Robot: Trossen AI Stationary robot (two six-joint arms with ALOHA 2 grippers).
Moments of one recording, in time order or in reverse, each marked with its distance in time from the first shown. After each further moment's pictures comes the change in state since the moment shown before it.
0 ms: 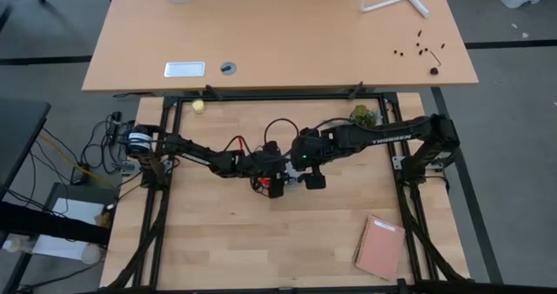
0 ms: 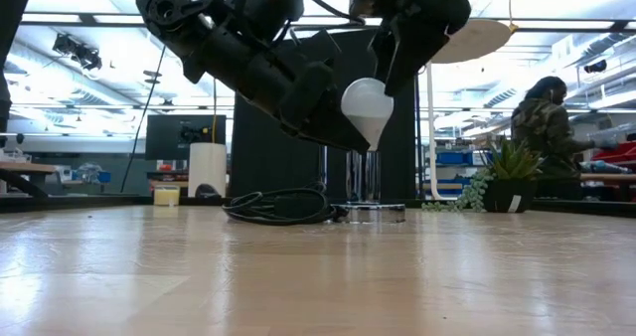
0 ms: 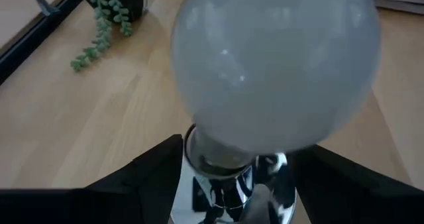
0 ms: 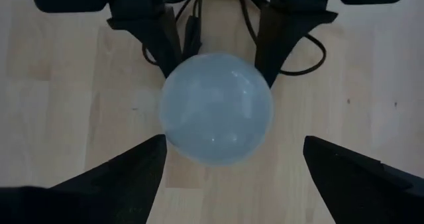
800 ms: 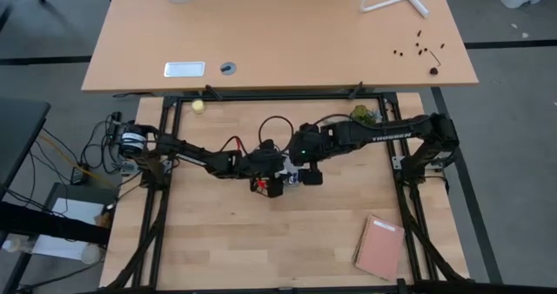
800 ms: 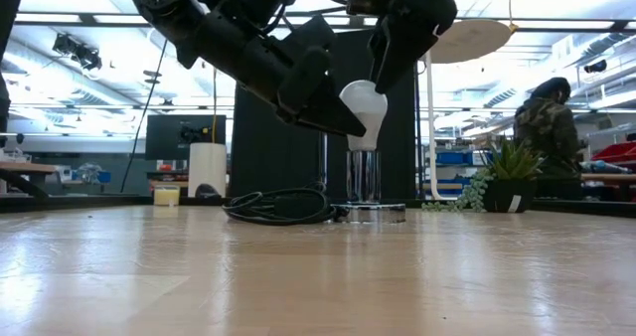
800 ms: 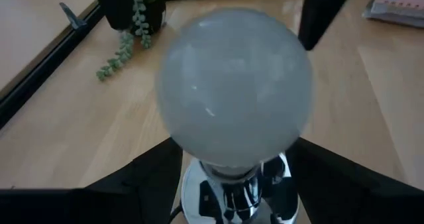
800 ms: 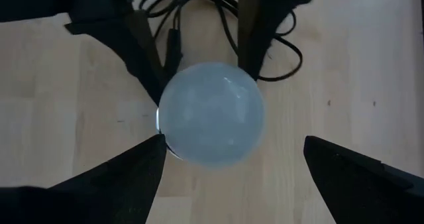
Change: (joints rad) left arm -0.025 -0.051 0.001 -0.042 -0.077 -0.003; right arm -0.031 0.000 0.013 0.009 0.025 0.019
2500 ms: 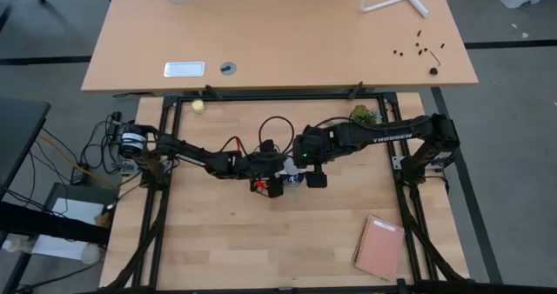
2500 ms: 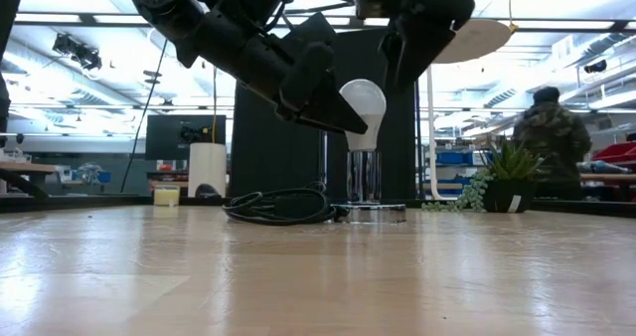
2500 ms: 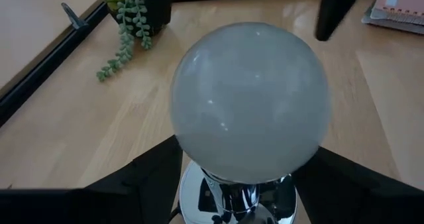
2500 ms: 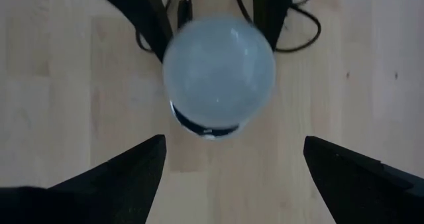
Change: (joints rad) left arm -0.001 0.000 0.000 0.011 -0.006 -0.021; right arm 0.022 -0.005 0.000 -0.091 -0.020 0.054
